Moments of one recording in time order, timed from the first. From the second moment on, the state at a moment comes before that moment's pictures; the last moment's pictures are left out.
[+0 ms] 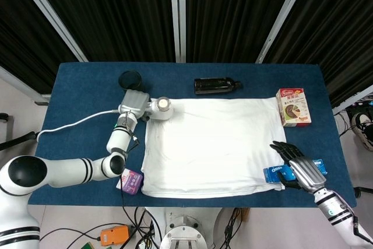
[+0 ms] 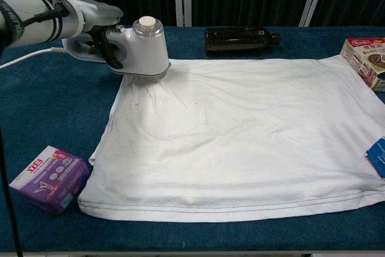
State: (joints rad) left arm -1.19 -1.54 -0.11 -1.40 0.26 0.95 0.79; right arm 0.29 -1.16 -0.12 -1.50 -1.69 1.26 0.36
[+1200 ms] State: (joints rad) left arm -0.80 -1.30 0.00 -1.63 0.67 1.01 0.48; right arm 0.24 -1.11 -0.09 -1.51 -1.69 1.37 0.37
